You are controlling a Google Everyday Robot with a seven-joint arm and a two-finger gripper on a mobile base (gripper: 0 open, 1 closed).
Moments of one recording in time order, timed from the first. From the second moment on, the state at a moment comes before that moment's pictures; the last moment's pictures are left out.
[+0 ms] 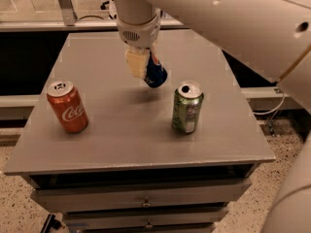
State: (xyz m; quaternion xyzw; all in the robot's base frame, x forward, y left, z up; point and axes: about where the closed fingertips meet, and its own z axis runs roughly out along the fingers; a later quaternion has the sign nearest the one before) arm 0.596 0.019 0.918 -0.56 0.81 -0.11 0.11
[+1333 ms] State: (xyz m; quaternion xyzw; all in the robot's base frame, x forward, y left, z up) arm 0.597 0.015 0.901 -0.54 0.83 -0.14 0.07
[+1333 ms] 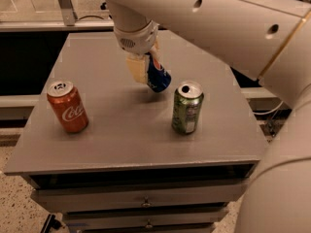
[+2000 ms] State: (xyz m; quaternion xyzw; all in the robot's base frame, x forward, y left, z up) arm 0.599 0.014 0.900 -0.53 0.83 -0.14 0.07
